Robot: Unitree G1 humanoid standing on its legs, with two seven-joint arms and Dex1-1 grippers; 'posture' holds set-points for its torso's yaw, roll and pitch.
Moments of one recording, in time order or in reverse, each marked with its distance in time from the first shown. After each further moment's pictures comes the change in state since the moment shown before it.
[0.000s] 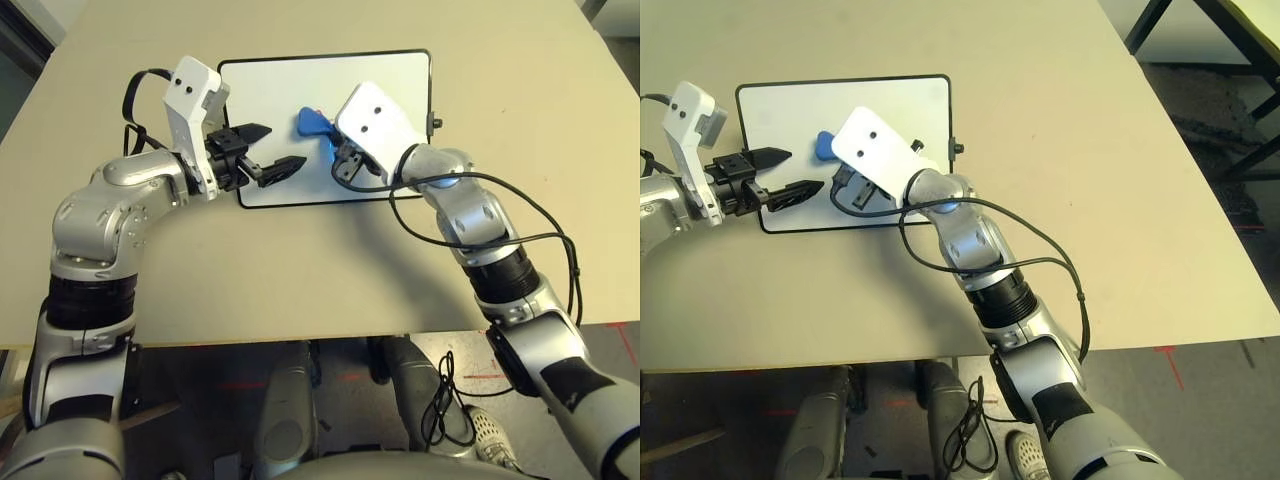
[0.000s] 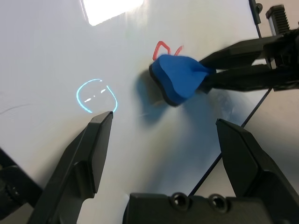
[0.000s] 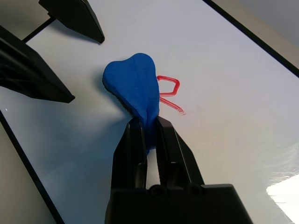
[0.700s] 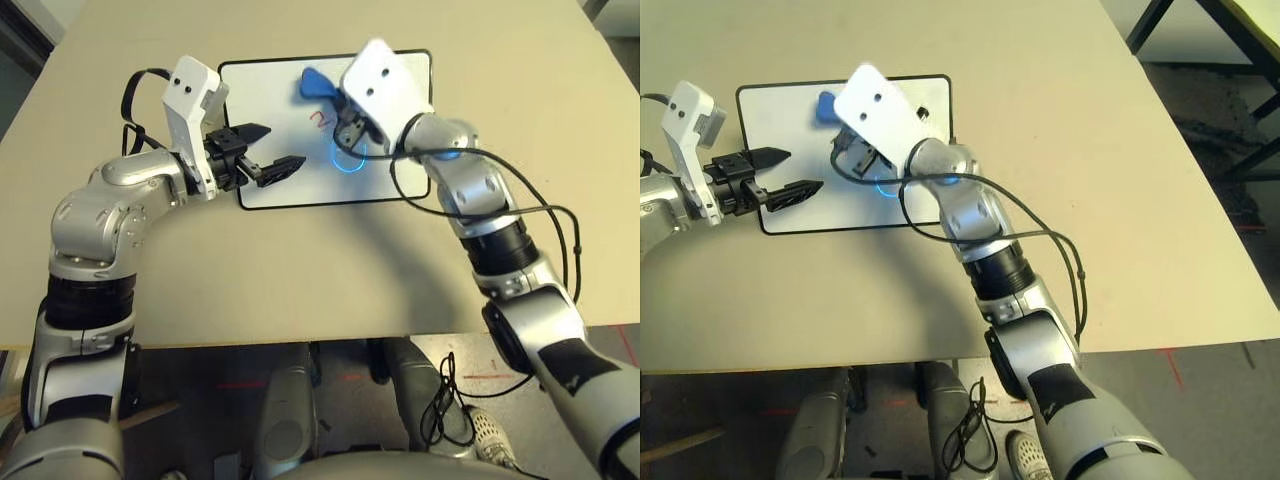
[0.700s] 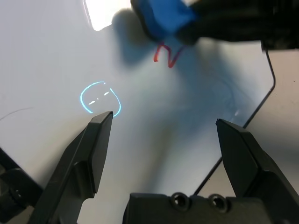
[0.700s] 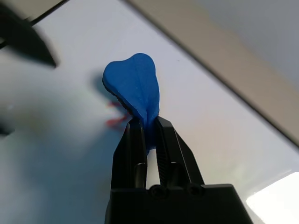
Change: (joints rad) left arm 0.000 0.003 0.001 0.000 0.000 0.000 -0.002; right arm -0.064 0.006 -0.039 0.094 -0.001 -0.082 -0.021
